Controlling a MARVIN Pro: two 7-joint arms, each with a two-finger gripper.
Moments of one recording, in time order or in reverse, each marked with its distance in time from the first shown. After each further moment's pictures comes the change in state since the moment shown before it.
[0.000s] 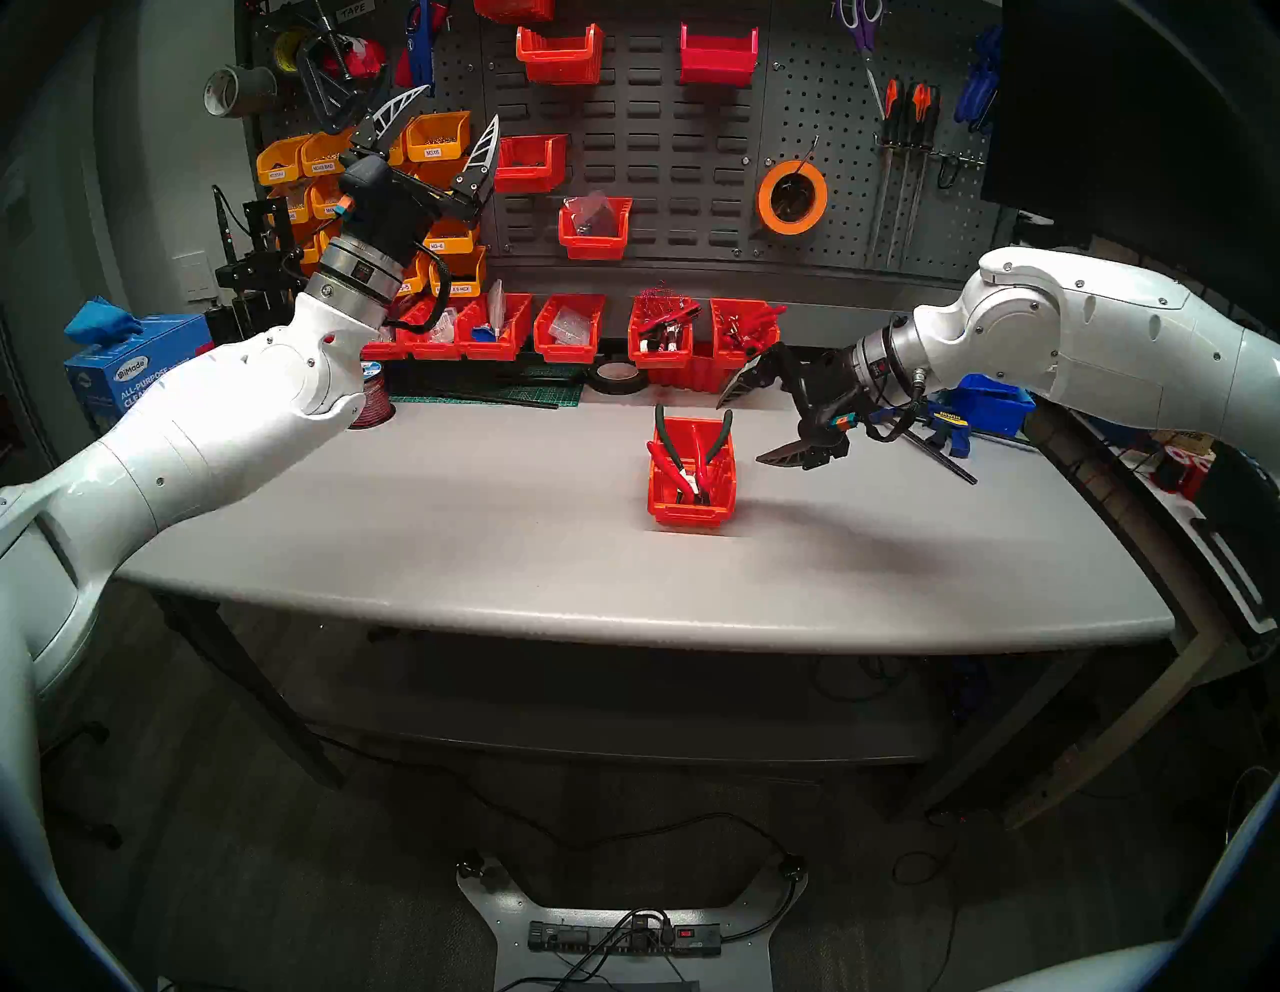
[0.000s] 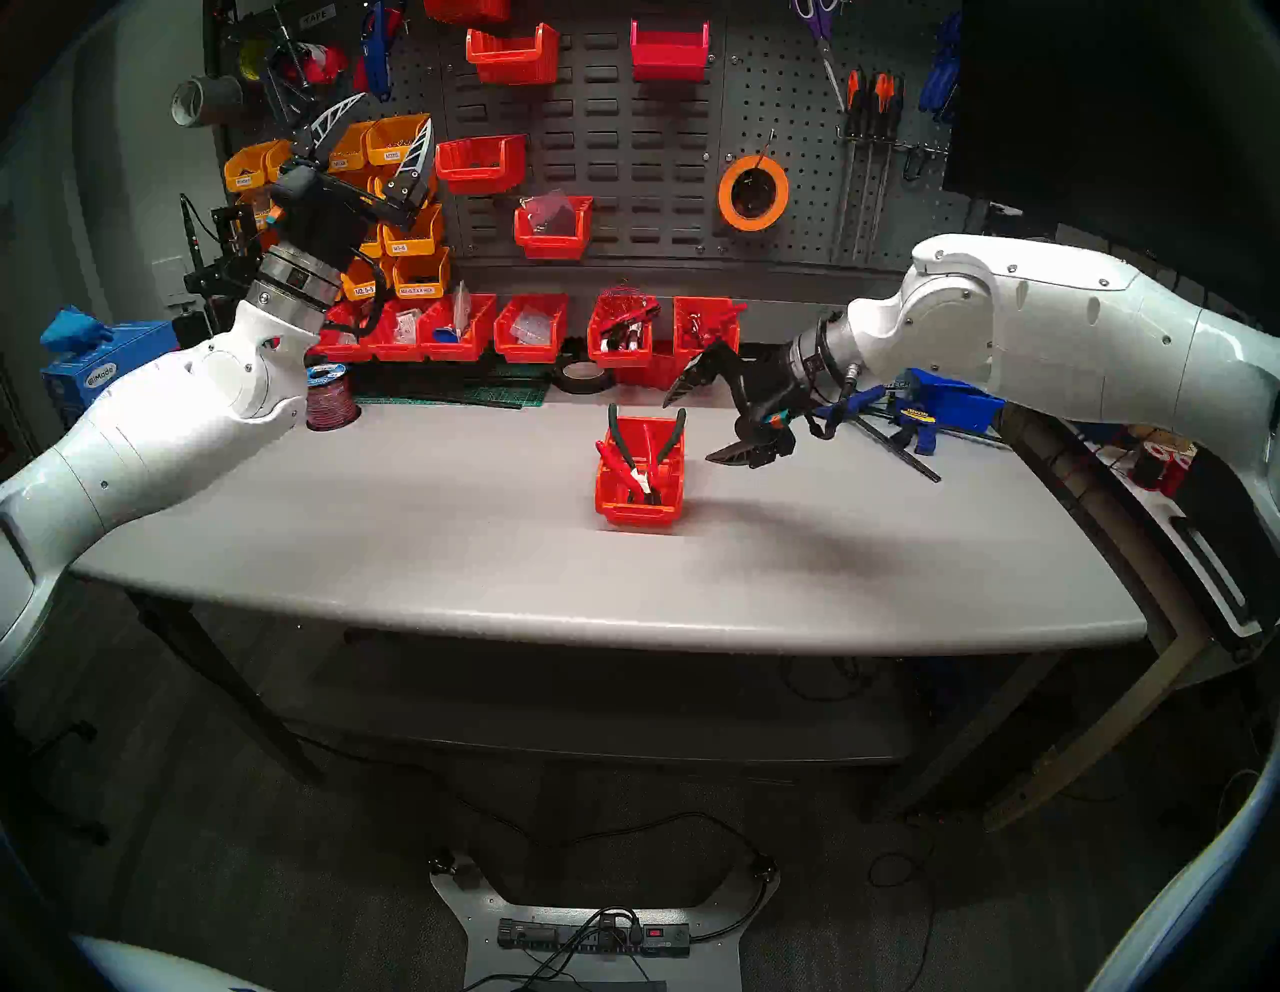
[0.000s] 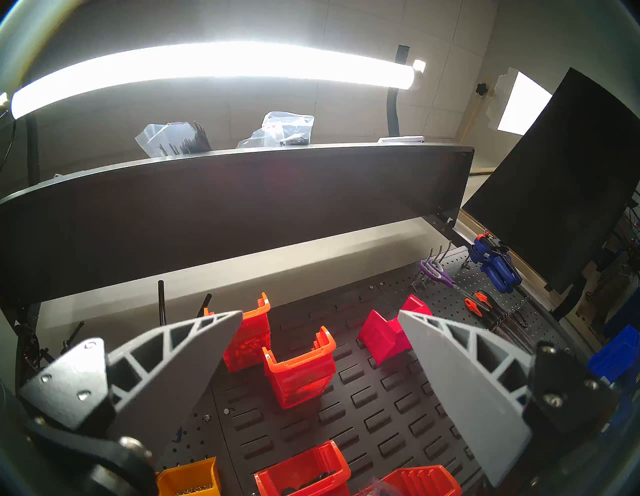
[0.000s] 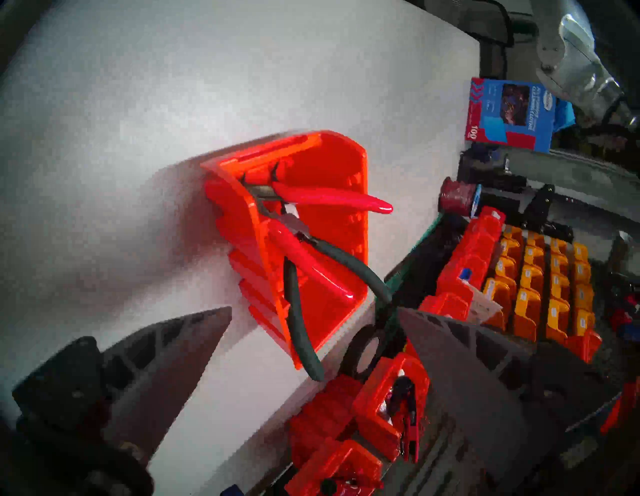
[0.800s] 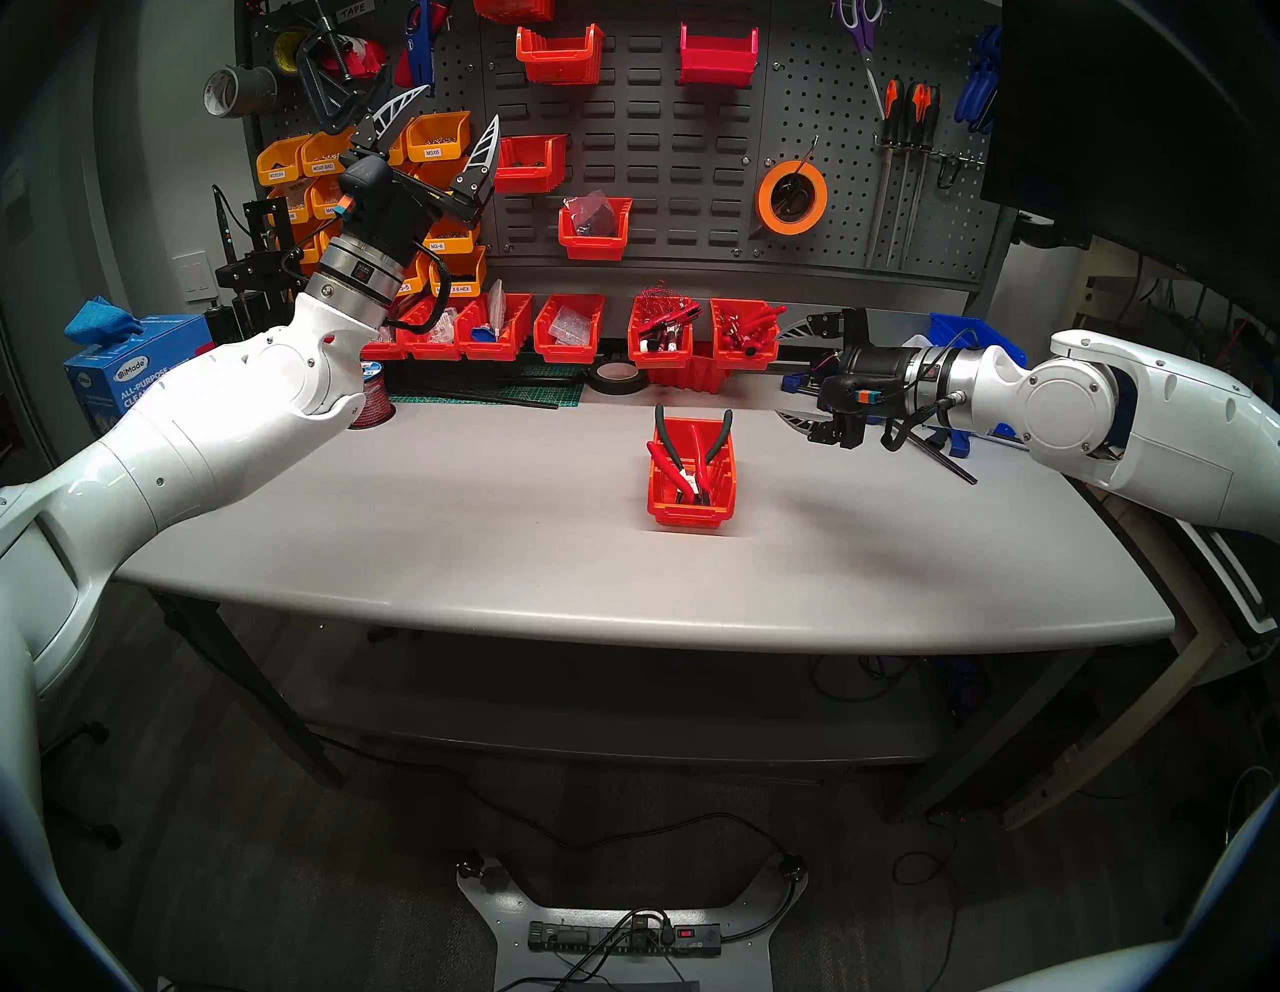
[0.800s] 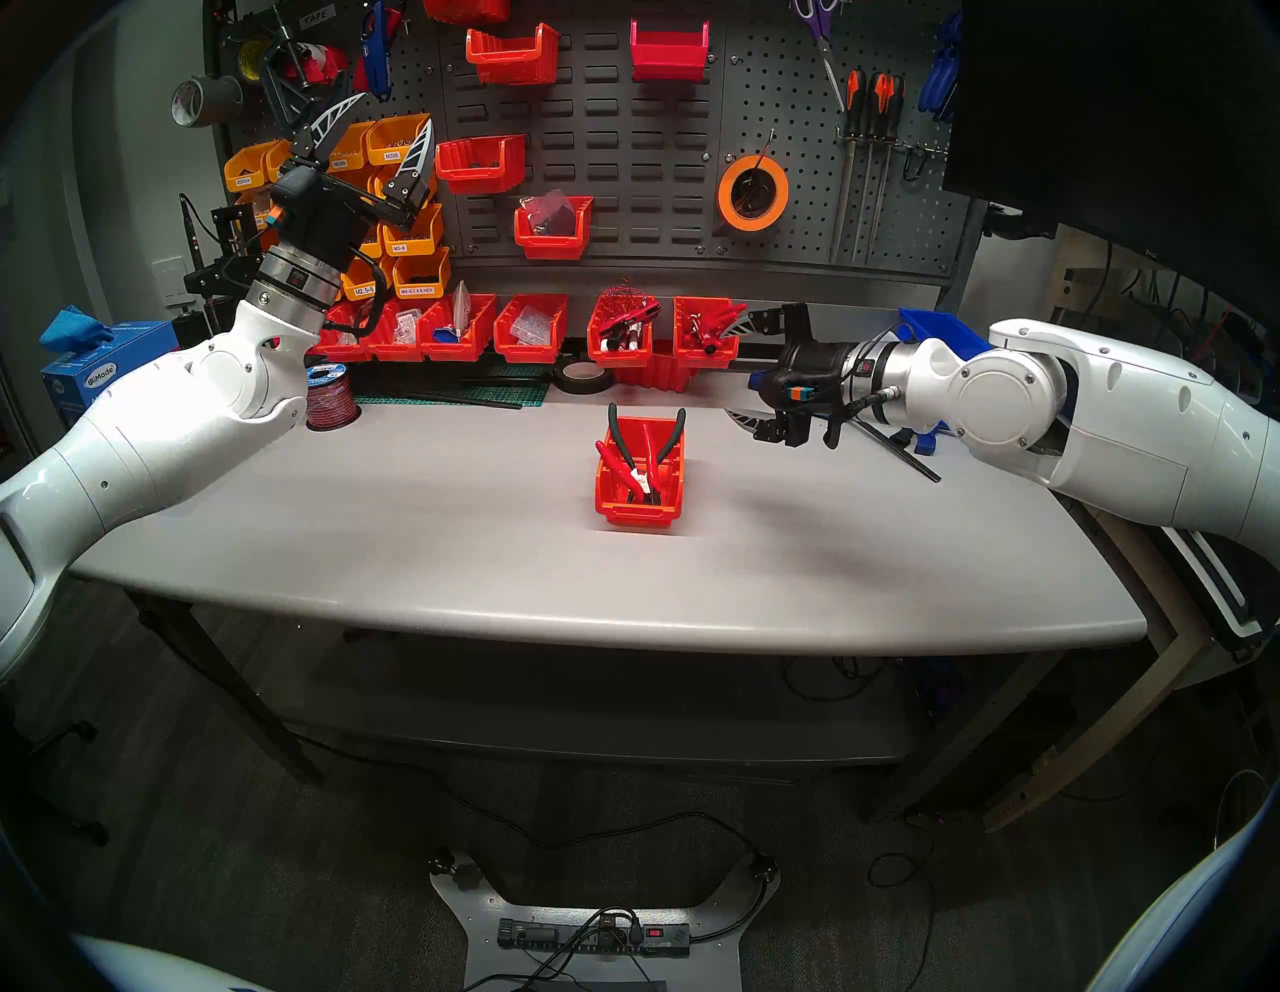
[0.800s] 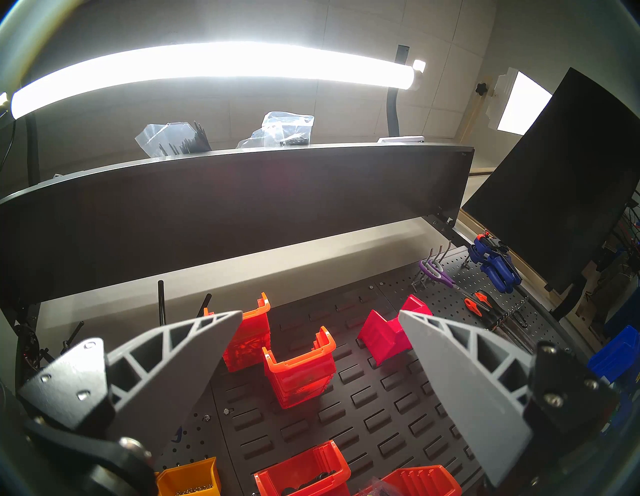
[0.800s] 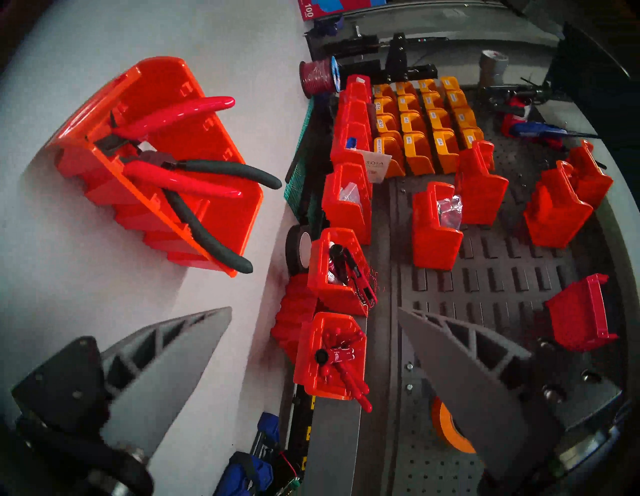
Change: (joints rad) left arm 0.000 0.000 0.000 0.000 0.000 0.000 0.000; right arm -0.059 0.265 -0.003 -0.275 0.232 0.426 -0.321
